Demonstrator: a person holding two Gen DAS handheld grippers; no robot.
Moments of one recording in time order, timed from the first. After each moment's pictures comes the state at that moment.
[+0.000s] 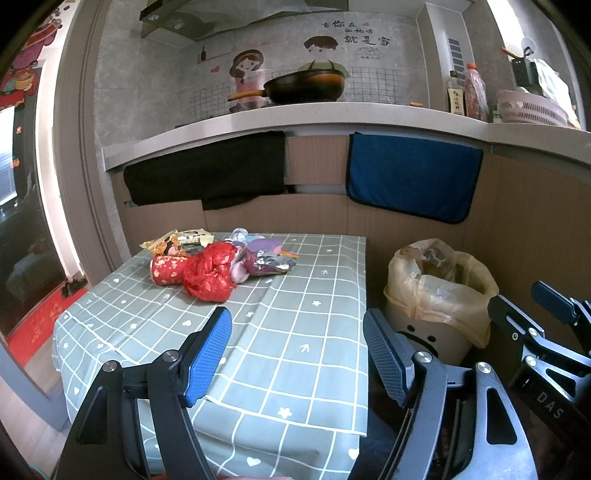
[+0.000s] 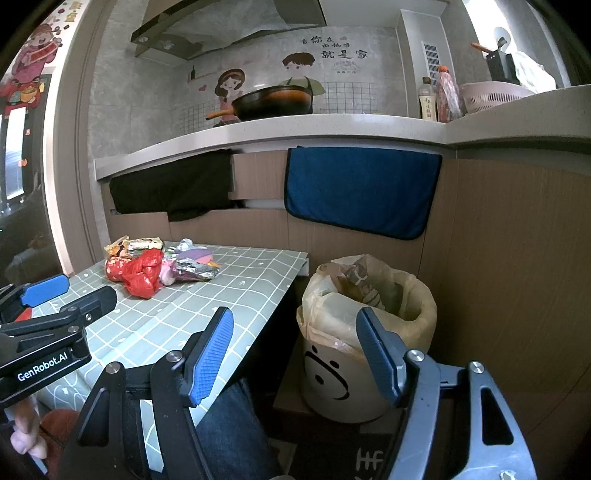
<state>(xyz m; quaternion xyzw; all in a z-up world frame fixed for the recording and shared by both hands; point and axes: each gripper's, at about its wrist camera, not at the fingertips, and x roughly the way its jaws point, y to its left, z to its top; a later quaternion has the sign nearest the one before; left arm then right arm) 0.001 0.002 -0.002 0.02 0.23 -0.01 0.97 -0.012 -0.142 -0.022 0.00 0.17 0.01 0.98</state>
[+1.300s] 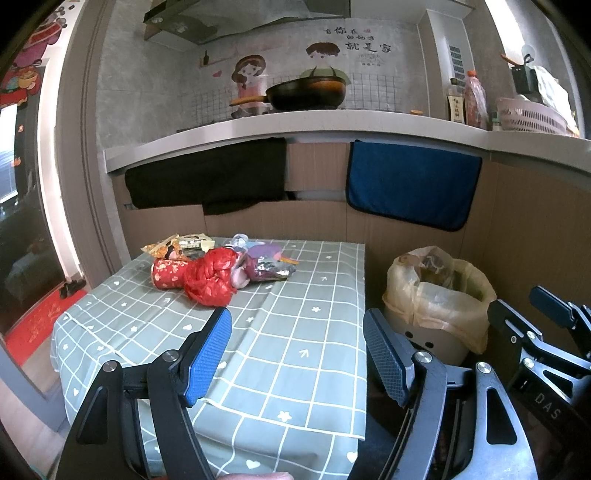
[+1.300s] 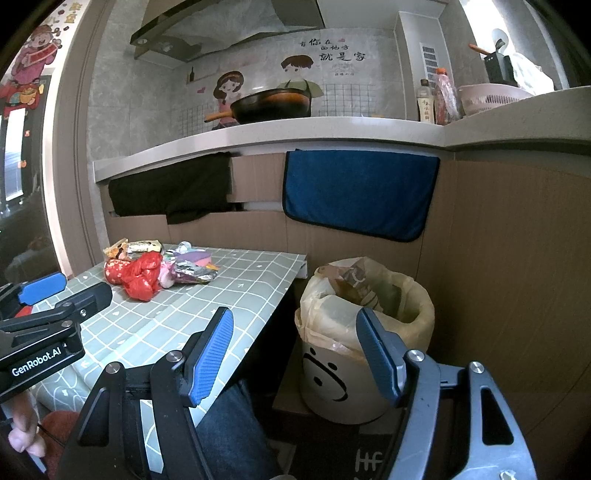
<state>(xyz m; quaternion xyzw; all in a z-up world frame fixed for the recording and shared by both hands) 0.002 0.000 0.000 0.02 0.22 -0.01 0.97 -0.013 -0.144 -0.019 0.00 0.17 0.01 0.98</state>
